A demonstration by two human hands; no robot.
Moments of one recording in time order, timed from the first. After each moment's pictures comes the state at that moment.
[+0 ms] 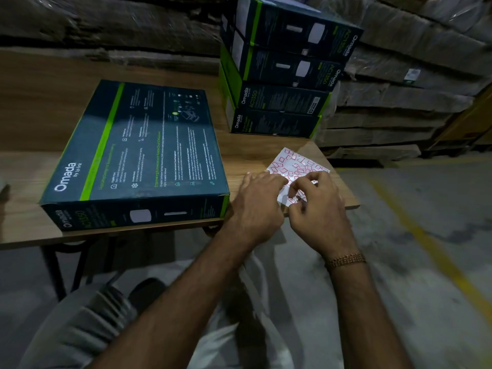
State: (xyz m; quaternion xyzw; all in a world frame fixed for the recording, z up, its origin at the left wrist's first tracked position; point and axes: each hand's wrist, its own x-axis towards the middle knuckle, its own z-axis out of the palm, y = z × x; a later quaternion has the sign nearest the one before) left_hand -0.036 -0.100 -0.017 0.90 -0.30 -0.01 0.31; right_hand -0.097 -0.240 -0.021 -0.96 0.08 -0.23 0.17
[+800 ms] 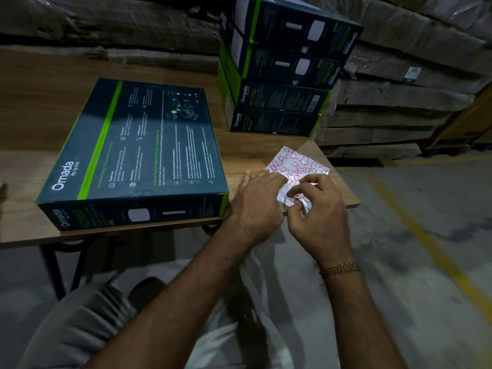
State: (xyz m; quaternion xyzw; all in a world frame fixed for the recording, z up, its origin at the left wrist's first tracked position) left_hand -0.037 -0.098 -0.015 0.90 -0.31 -0.01 0.30; right_hand -0.103 -0.239 -0.033 -0.93 0.06 -0.31 0.20
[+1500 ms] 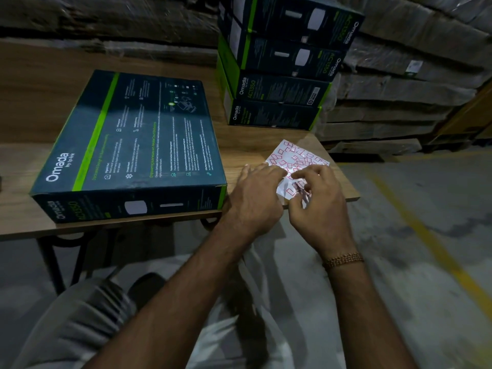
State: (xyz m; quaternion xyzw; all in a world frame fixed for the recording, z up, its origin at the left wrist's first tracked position) left_hand -0.039 -0.099 -0.018 0.90 -0.30 0.00 0.30; right_hand -0.100 -0.240 -0.031 -0.93 0.07 -0.28 0.23
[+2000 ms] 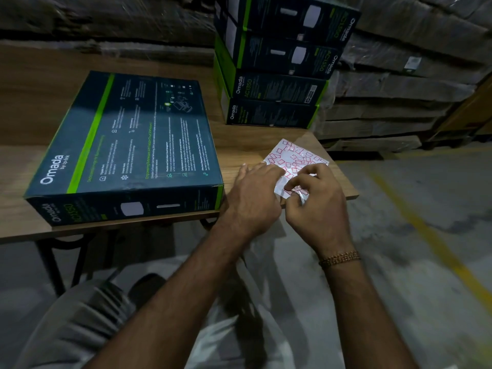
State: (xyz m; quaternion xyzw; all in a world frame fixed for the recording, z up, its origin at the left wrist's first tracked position) left_hand -0.040 -0.098 -0.017 0.90 -0.30 0.00 0.31; right_hand -0.102 -0.237 -0.028 -0.93 0.07 -0.30 0.21
